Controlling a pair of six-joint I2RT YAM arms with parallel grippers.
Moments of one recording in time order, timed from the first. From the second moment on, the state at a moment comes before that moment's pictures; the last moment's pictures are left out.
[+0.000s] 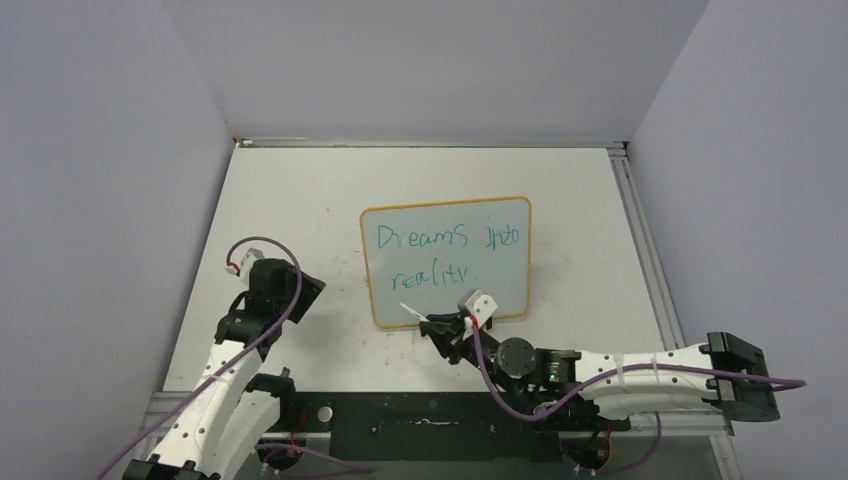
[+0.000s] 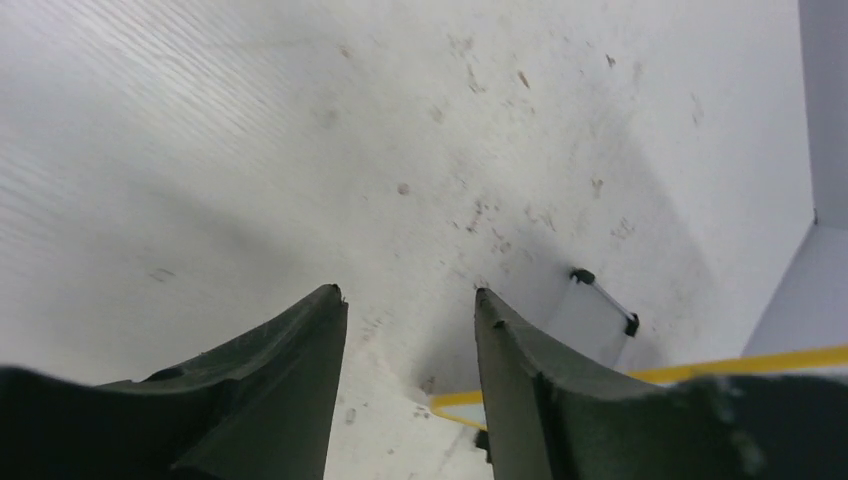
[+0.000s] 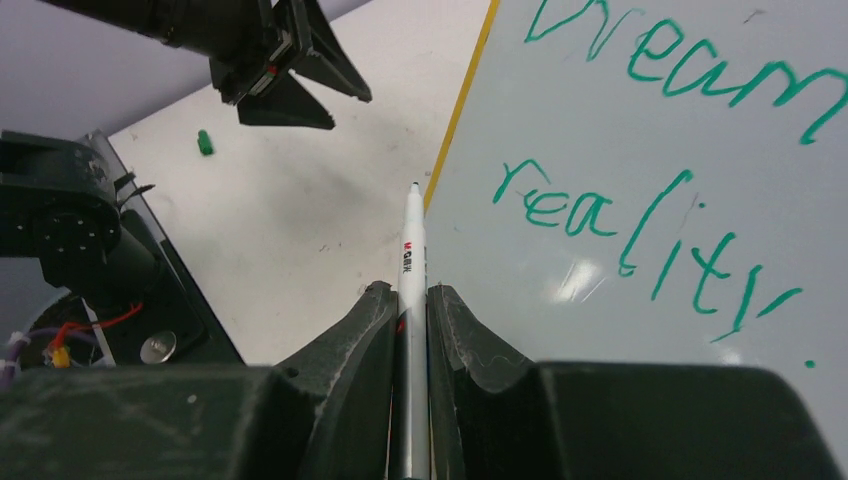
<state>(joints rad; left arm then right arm) -0.24 0.73 0.50 -0.53 -0.12 -1.09 1.44 0.96 0.38 0.50 0.55 0.17</state>
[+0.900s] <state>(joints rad) 0.64 0.95 0.58 -0.77 -0.31 -0.91 1.33 0.60 0.42 0.27 0.66 0.14</state>
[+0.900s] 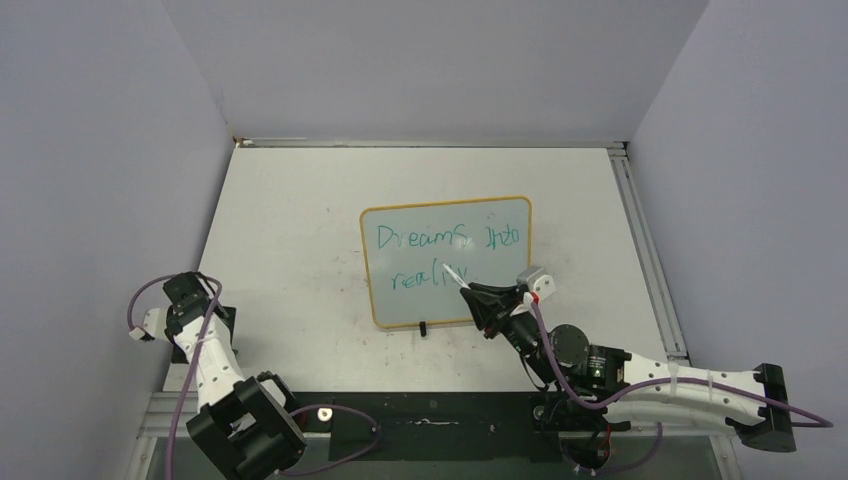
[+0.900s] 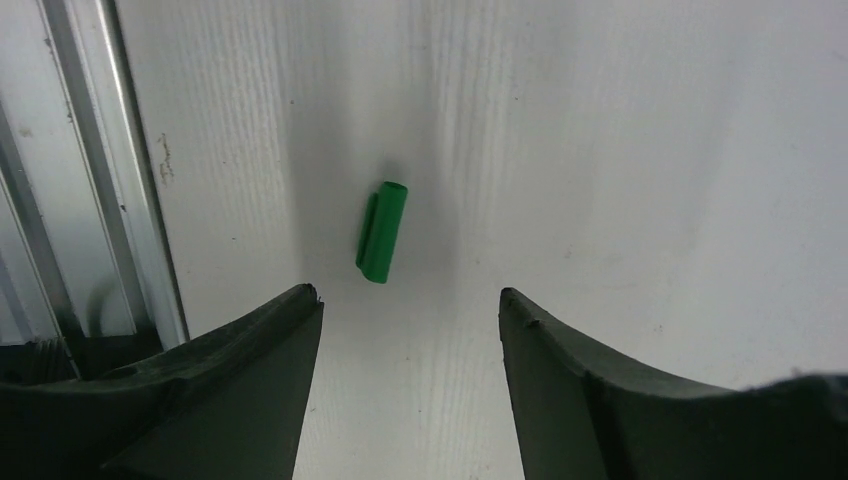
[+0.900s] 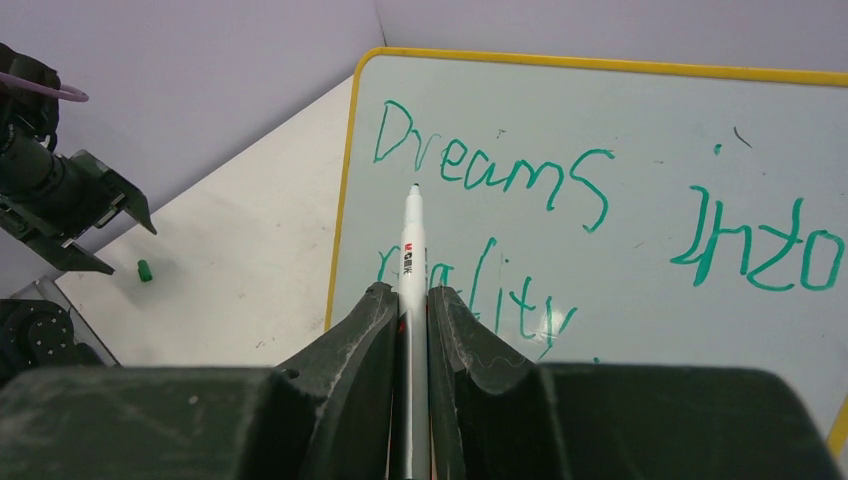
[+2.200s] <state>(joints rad) 0.68 1.17 0.51 -0.47 -0.15 -0.76 1.33 0.56 0.42 0.24 0.73 0.15</state>
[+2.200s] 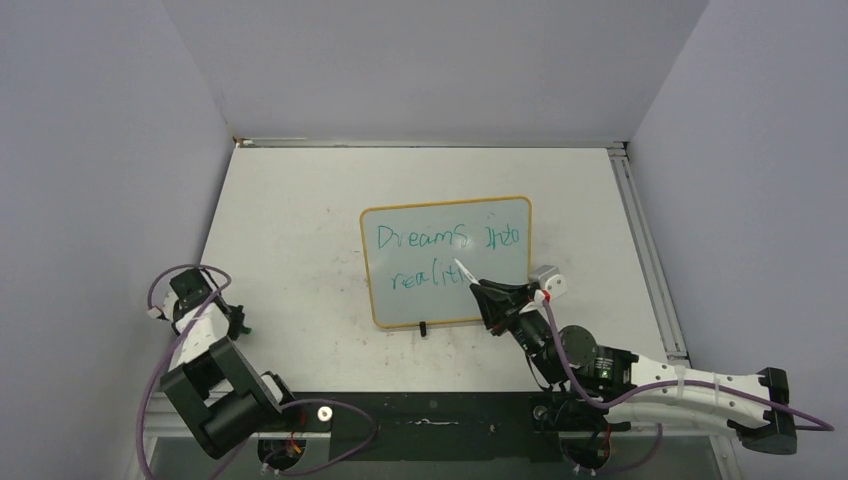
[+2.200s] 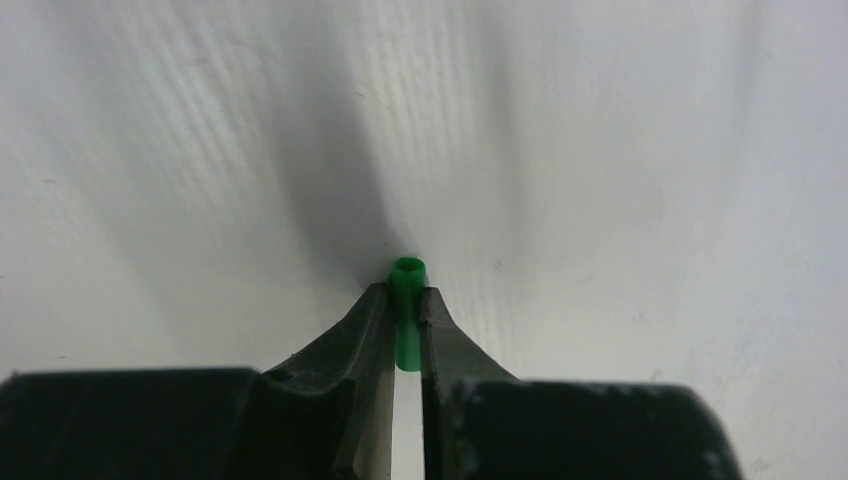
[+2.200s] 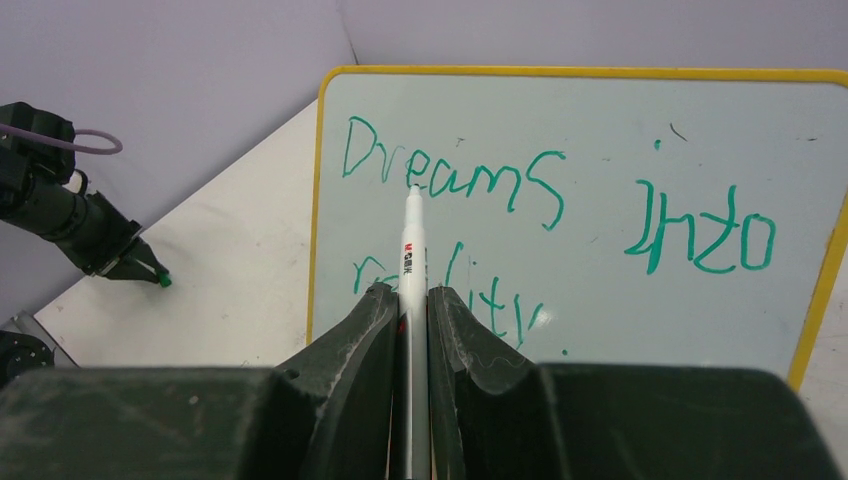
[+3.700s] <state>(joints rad) -1.21 0.69 0.38 -0.07 -0.17 -0.37 0.69 1.02 1.02 -0.61 -0.56 0.20</state>
